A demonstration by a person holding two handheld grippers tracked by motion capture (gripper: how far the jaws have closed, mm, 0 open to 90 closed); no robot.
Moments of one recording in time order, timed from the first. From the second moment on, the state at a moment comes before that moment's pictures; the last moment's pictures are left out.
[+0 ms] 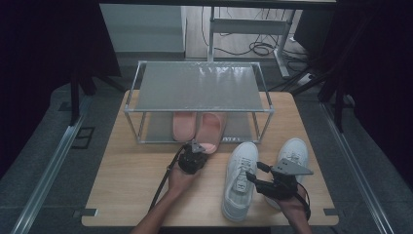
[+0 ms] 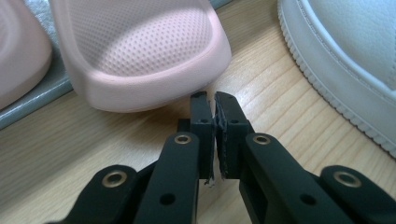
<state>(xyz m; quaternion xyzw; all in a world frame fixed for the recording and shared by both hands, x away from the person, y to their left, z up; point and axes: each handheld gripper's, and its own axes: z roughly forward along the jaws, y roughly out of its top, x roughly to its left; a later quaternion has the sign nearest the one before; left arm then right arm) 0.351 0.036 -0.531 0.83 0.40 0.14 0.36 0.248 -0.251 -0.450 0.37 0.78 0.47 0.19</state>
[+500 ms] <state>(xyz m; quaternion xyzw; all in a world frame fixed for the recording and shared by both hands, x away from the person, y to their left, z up) 0.378 0.032 -0.531 0.82 0.43 0.13 0.37 0.247 -0.253 -0.449 0.37 0.77 0.47 0.19</state>
